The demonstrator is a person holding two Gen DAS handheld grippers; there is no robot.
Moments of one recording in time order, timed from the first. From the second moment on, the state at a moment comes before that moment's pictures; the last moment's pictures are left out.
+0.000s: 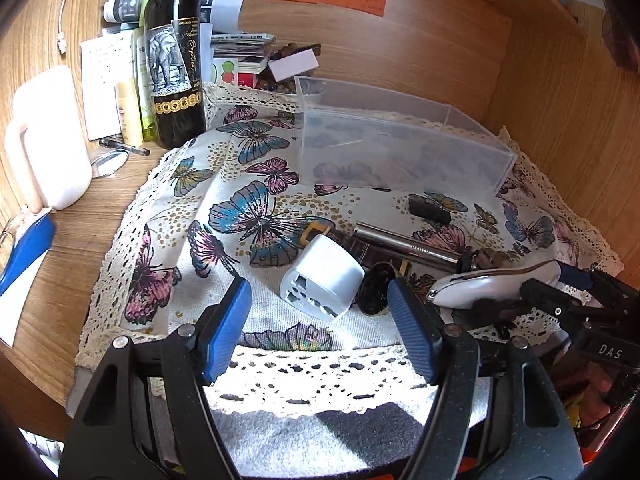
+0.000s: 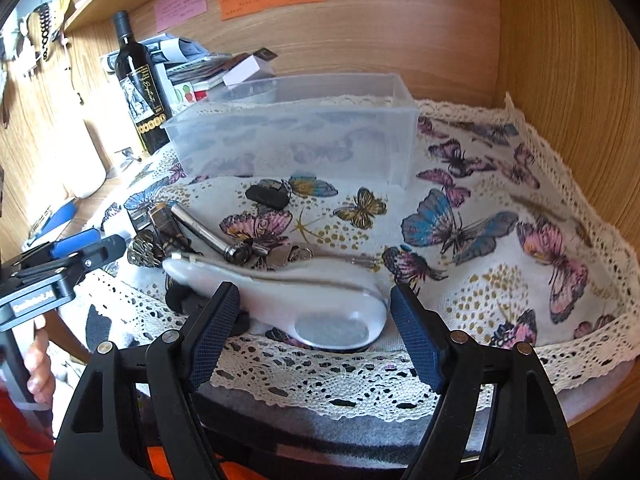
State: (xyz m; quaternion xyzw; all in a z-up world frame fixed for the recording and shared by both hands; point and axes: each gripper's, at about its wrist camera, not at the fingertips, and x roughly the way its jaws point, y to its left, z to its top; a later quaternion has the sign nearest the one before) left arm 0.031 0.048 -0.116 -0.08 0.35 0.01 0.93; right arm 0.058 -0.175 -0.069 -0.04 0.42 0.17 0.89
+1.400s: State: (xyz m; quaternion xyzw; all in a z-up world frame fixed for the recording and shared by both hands) left arm 0.022 0.062 -0.118 -0.06 0.33 -0.01 0.94; right arm 0.105 -0.104 -0.081 -0.23 0.44 0.25 0.83
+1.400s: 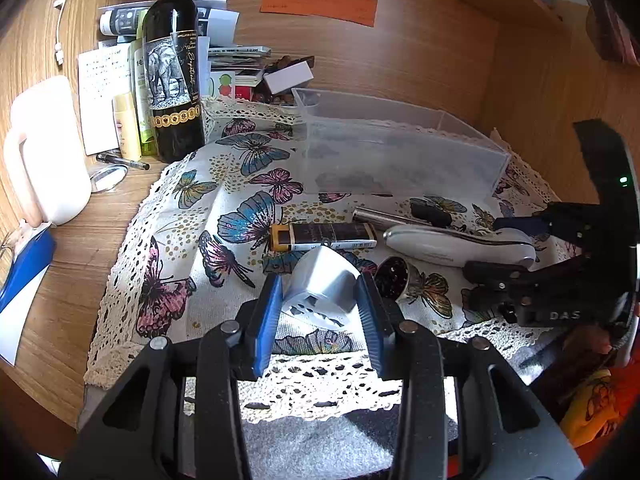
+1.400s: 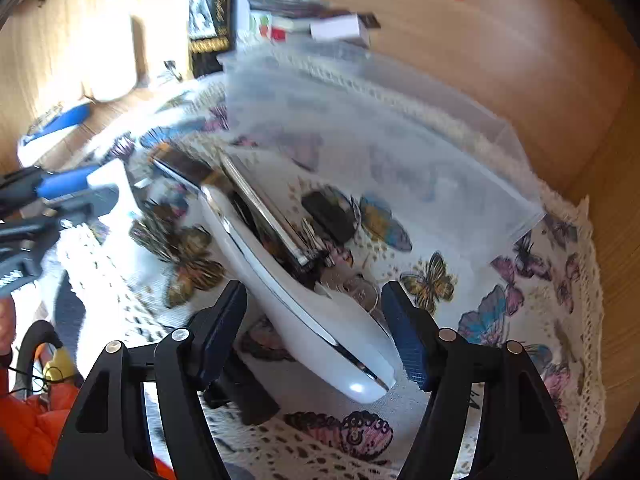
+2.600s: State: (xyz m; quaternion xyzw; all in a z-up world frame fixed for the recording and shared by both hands) left arm 0.063 0.043 -0.046 -0.04 0.26 -0.03 0.96; right arm 0.101 -0.167 0.037 -0.07 0.29 0.25 0.92
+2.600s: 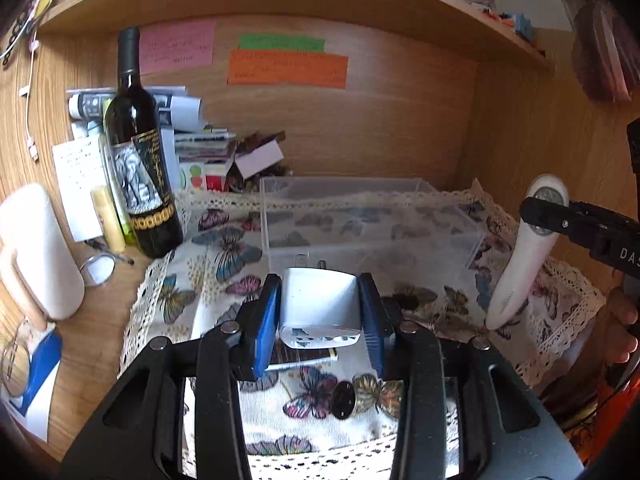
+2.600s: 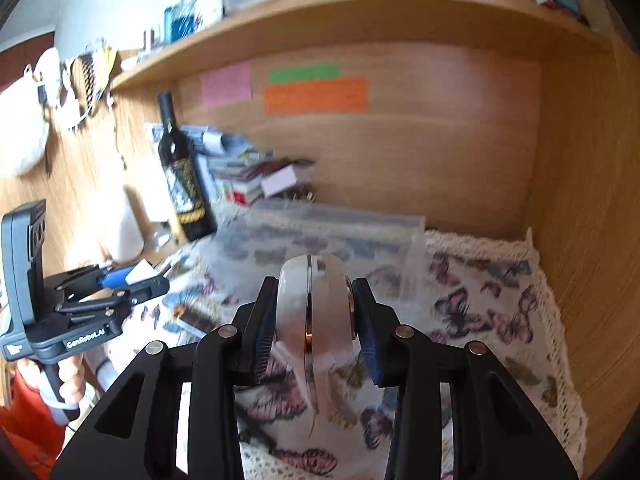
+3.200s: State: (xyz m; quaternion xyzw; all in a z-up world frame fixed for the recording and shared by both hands) left arm 0.147 0.049 -0.022 -0.01 0.27 -0.05 0.96; right arm 0.163 -0.155 0.074 -0.09 0.21 0.20 0.95
